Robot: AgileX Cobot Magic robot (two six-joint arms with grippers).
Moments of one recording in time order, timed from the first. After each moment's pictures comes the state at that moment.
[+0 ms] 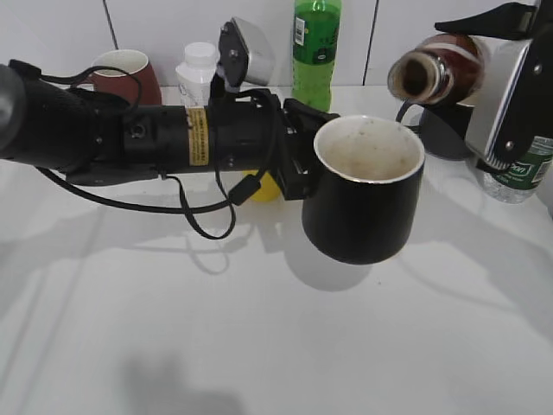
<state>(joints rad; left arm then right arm) -0.57 1.97 -1.09 1.06 -0.96 -0.65 0.16 1.40 -0.64 -0.93 -0.70 -0.50</state>
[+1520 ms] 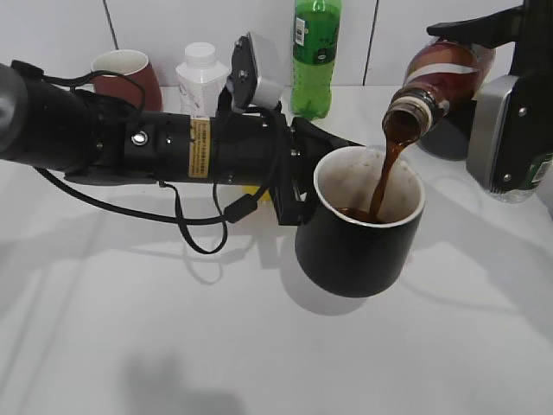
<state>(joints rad) -0.57 1.97 -1.09 1.19 -0.97 -0.65 0.16 1.40 -0.64 -0.93 -0.70 -0.80</state>
